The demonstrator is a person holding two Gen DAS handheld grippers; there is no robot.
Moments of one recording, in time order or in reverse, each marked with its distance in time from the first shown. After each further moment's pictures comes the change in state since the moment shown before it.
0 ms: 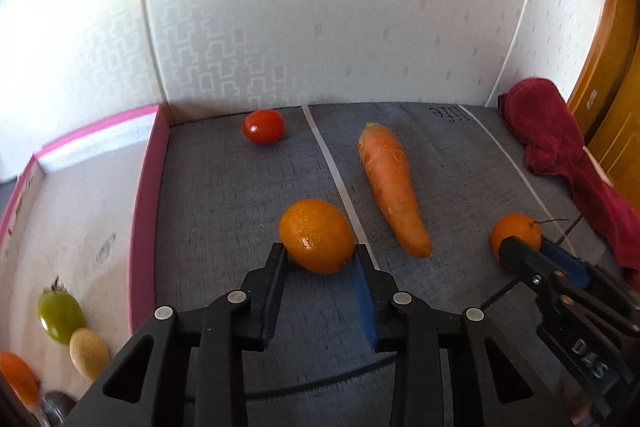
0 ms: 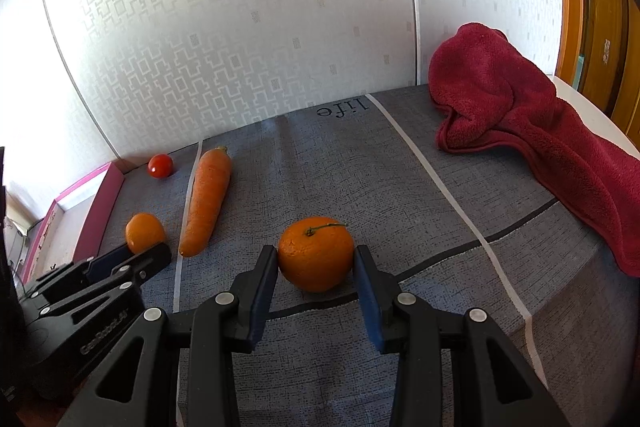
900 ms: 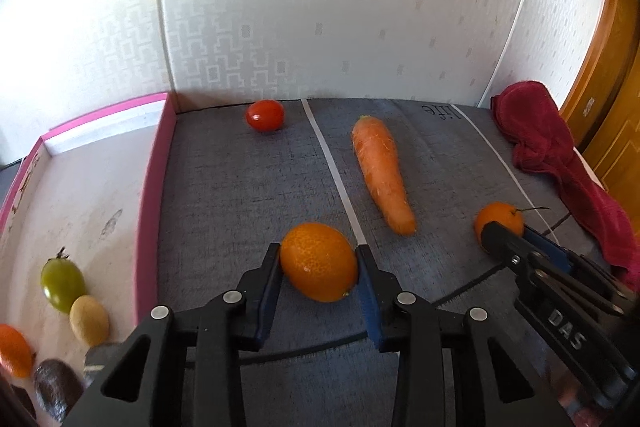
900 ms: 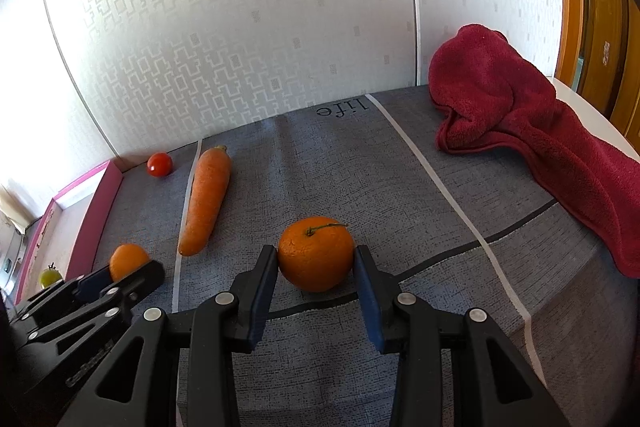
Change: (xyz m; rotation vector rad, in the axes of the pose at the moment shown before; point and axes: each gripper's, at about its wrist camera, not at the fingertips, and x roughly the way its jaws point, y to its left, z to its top) left arm -0.016 -0.001 -0.010 -0.019 -0.008 -0.014; right arm 0.001 0.002 0.000 -0.005 -0.001 -0.010
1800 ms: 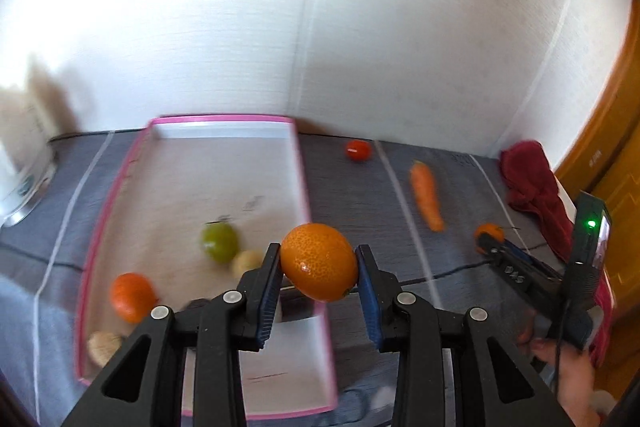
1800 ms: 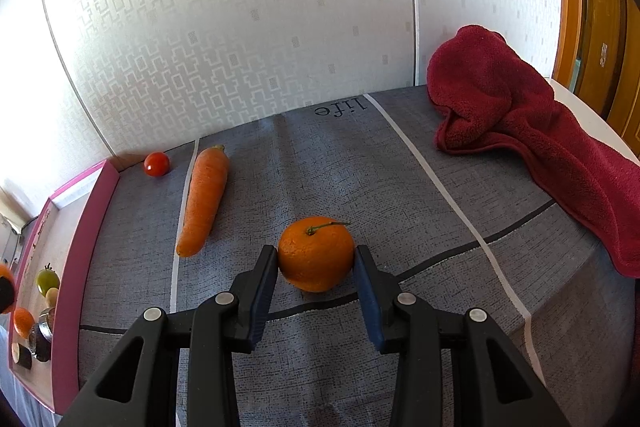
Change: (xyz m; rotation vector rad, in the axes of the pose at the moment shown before) left arm -0.111 0.080 -0.014 -0.161 -0.076 0.060; right arm 0.001 0.002 0.001 -0.006 0.001 -0.018
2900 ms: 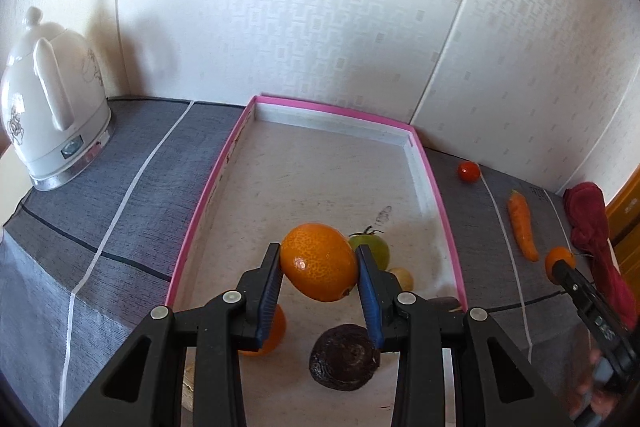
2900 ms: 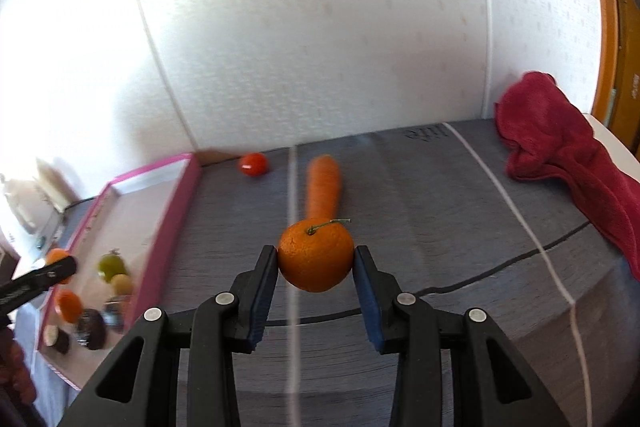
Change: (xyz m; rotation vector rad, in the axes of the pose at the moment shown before) left arm 0.020 0.092 0.002 -0.137 0.005 0.119; right arm -0.034 0.067 -0.011 -0.095 -0.065 0.154
